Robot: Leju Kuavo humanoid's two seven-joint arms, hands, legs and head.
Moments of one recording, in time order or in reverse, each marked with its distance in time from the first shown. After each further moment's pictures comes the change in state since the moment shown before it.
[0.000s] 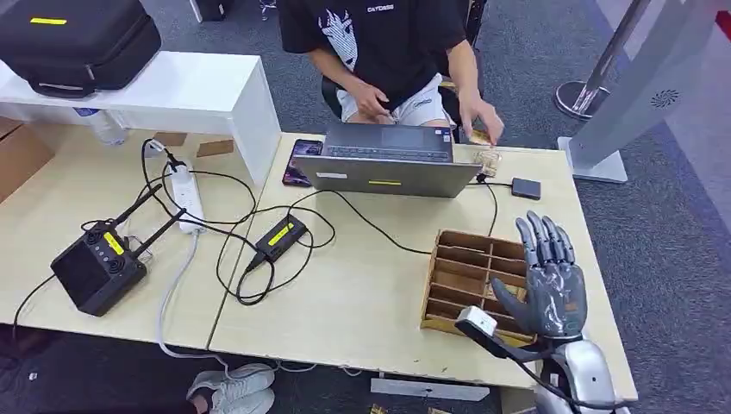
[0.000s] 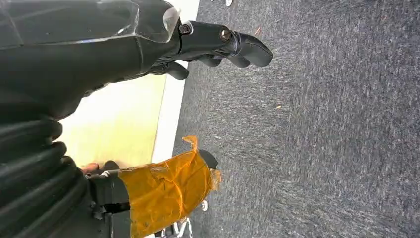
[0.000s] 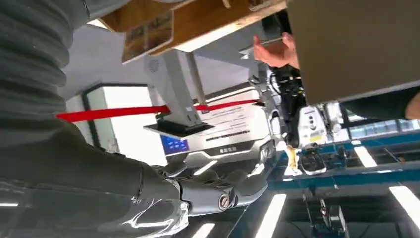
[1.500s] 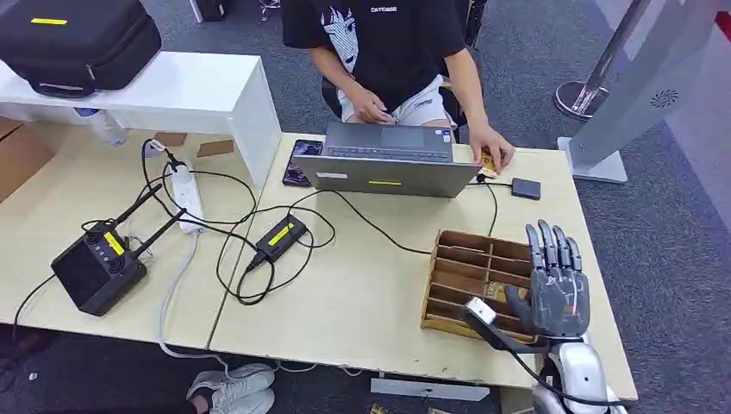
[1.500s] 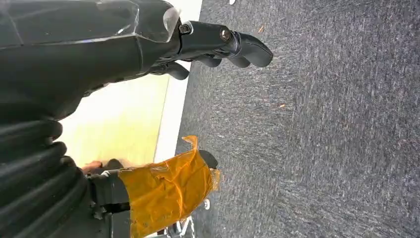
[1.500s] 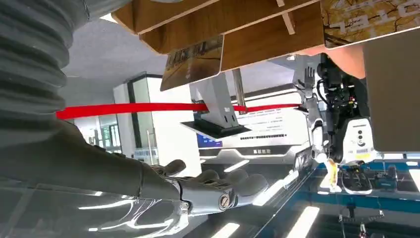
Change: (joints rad) left arm -0.001 0.000 0.000 0.000 0.005 0.000 0.014; right arm -0.005 0.019 -0.030 0.095 0.112 -0.004 0.140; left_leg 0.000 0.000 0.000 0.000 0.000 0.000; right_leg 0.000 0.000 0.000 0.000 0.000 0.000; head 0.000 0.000
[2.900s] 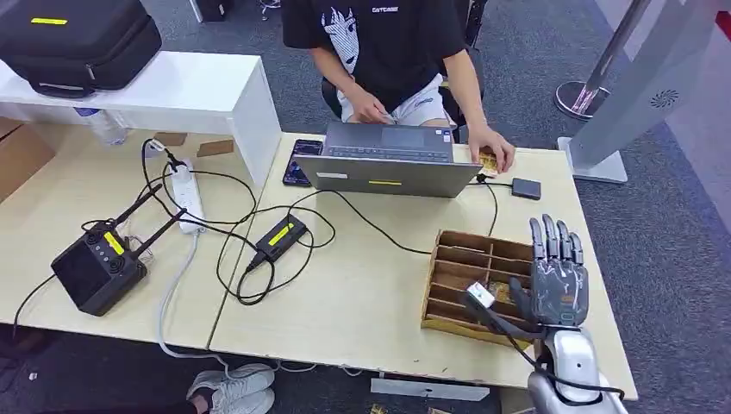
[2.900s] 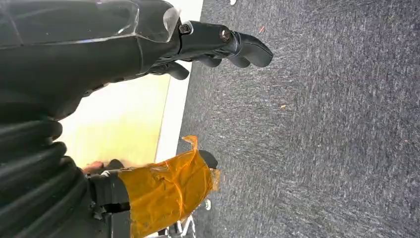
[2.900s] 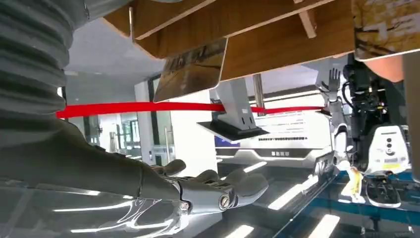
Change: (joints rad) left arm -0.001 0.000 0.000 0.000 -0.004 0.000 0.006; right arm -0.058 0.044 -0.037 0.097 0.063 0.014 0.063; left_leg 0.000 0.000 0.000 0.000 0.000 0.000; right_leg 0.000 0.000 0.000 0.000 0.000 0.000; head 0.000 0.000
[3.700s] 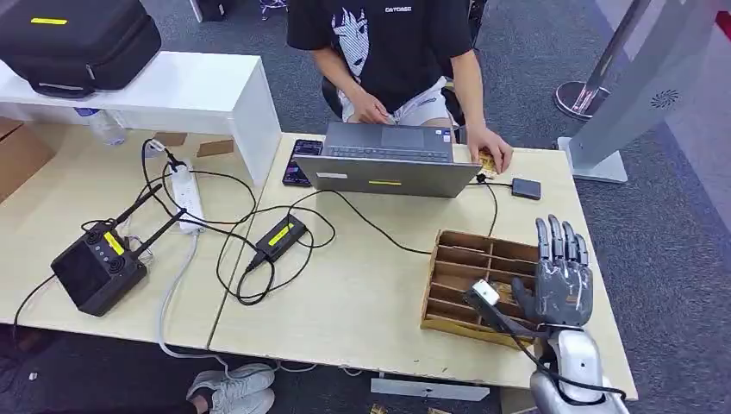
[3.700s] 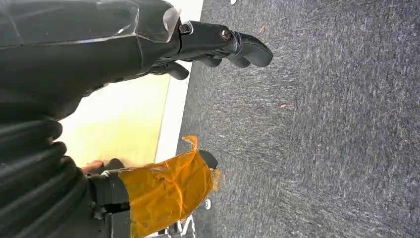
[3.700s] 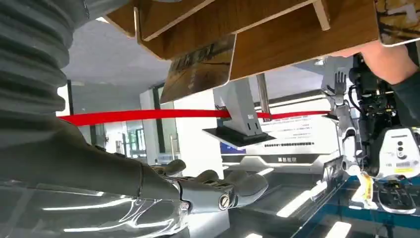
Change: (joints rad) left arm 0.000 0.000 0.000 0.000 0.004 0.001 0.000; right arm 0.003 0.000 -0.012 -0.002 -0.036 0.006 -0.013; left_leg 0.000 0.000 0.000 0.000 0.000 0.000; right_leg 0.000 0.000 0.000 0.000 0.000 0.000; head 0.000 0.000
